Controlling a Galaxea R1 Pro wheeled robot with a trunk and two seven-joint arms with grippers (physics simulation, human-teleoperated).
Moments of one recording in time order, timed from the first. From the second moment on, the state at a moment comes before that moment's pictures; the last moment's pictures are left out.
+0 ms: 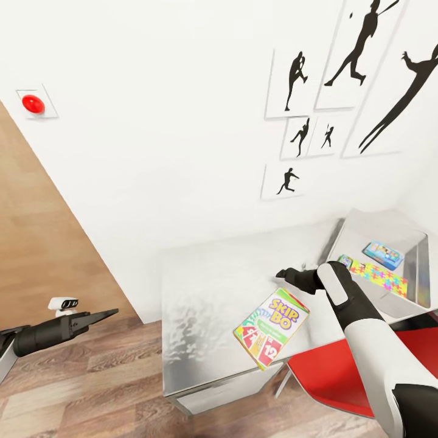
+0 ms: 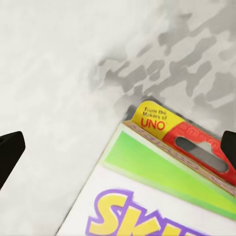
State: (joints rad) left arm -0.49 0.51 0.12 -0.92 0.47 0.65 -1.57; right arm -0.90 -0.12 -0.02 -0.83 -0.70 0.90 -0.25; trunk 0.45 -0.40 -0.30
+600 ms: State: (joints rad) left arm -0.49 0.51 0.12 -0.92 0.47 0.64 -1.57; right arm -0.90 -0.12 -0.02 -0.82 -0.70 0.90 -0.25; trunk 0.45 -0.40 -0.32
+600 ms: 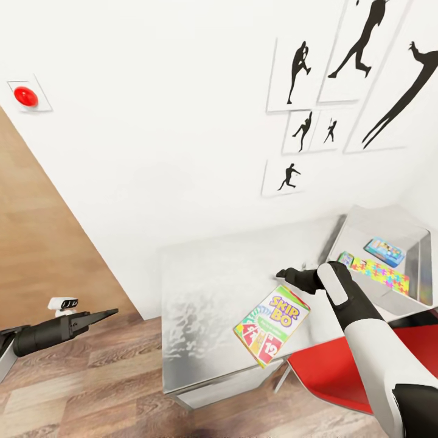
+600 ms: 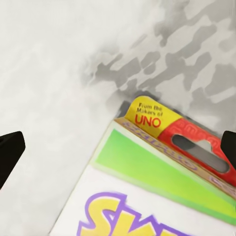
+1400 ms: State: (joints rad) left arm -0.49 0.51 0.12 -0.92 0.47 0.65 -1.57; right arm -0.90 -0.12 -0.01 -0.82 -0.70 0.90 -0.25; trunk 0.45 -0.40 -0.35
